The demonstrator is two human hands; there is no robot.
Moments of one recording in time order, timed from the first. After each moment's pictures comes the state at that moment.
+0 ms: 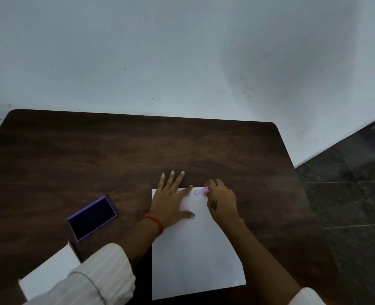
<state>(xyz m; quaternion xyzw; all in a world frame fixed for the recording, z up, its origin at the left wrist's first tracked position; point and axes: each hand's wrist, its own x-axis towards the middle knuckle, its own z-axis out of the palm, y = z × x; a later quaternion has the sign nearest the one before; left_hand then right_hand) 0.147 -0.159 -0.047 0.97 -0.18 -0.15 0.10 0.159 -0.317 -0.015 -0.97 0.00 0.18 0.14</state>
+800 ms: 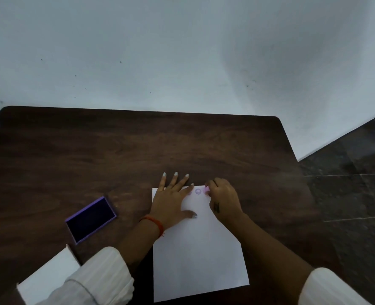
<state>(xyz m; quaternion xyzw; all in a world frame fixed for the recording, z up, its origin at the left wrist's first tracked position) 0.148 -0.158 -0.054 0.96 -0.20 -0.14 0.14 0.156 -0.327 -0.023 -0.98 -0.12 0.10 0.14</state>
